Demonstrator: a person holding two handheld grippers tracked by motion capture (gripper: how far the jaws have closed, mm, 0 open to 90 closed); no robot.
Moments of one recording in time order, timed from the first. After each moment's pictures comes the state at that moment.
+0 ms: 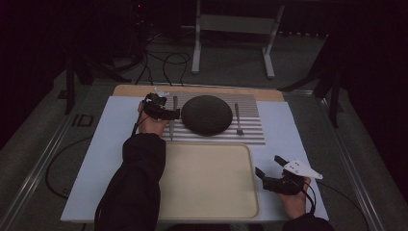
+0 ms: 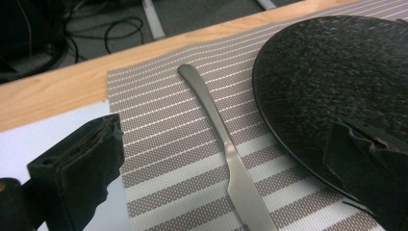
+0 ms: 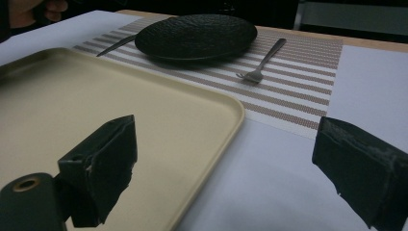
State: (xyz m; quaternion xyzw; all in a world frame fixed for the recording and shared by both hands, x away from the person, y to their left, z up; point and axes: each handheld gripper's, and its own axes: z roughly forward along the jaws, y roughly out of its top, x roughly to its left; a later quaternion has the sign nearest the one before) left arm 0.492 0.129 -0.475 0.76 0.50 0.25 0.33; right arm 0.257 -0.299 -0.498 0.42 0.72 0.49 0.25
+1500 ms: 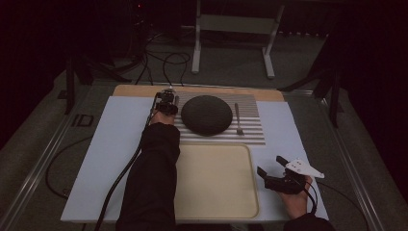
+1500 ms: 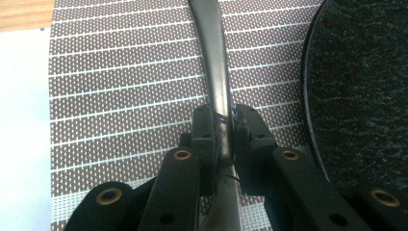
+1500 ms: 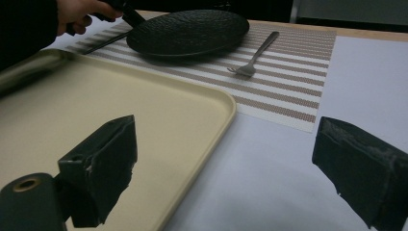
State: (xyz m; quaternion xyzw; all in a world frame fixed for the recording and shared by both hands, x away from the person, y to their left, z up) left arm 0.546 0.106 -0.509 0.74 0.61 0.15 0.25; right arm 0.259 -0.305 -0.501 0.44 0.71 0.49 0.24
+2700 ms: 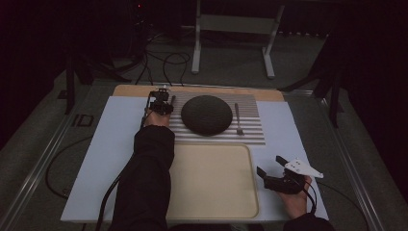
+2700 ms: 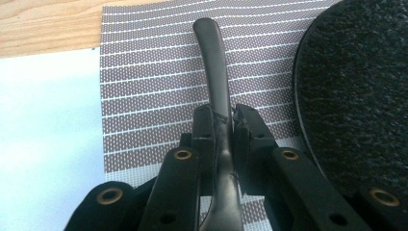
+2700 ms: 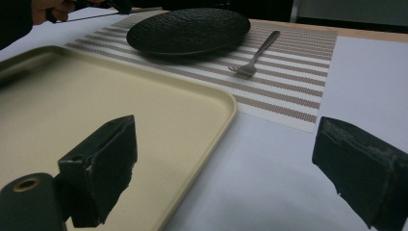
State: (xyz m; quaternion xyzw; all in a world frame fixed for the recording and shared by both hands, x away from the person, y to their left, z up) left arm 0.524 0.119 -0.486 0.73 0.60 0.18 0.27; right arm 0.260 -0.303 -0.501 0.44 0.71 0.49 0.24
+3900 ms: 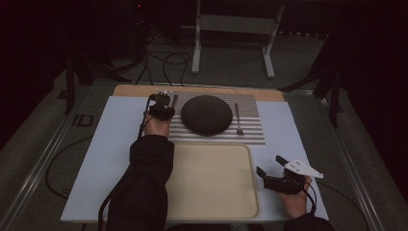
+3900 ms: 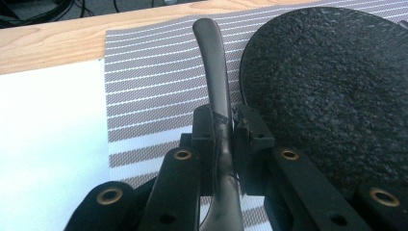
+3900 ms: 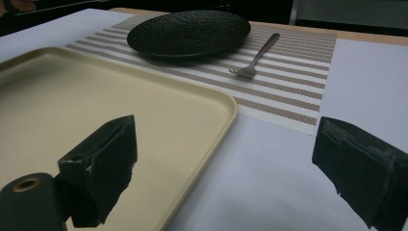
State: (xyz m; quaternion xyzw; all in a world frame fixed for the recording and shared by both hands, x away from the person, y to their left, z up) left arm 0.472 0.111 -0.453 0.73 0.57 0.22 0.30; right arm 0.259 -0.302 -0.500 0.44 0.71 0.49 0.25
